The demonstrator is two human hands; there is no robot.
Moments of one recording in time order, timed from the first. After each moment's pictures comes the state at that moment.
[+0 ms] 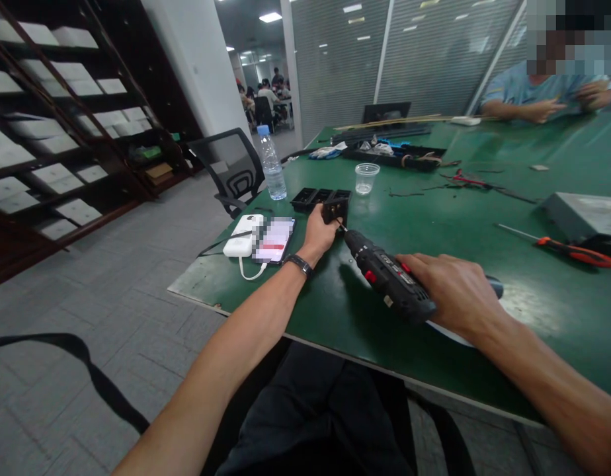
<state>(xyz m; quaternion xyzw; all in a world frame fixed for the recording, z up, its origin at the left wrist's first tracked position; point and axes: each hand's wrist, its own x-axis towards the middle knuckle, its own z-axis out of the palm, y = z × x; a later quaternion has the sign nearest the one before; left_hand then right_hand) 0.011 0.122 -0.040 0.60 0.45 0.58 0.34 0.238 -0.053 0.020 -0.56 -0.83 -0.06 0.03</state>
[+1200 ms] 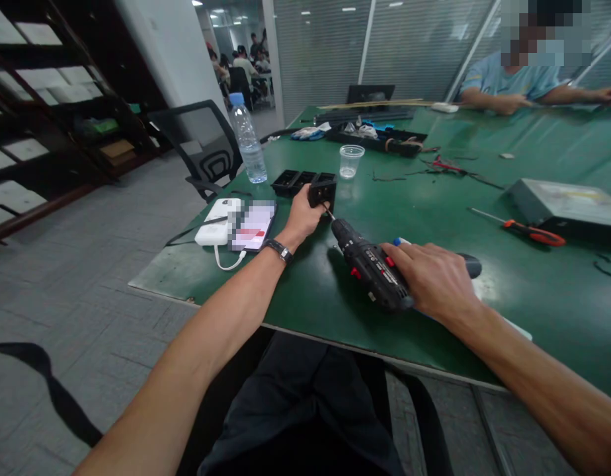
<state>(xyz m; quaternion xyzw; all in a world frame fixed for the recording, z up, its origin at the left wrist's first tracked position) 0.012 0.123 -0.033 0.60 0.39 0.58 0.40 0.245 -0.059 0.001 -0.53 -0.83 -0.18 0.03</state>
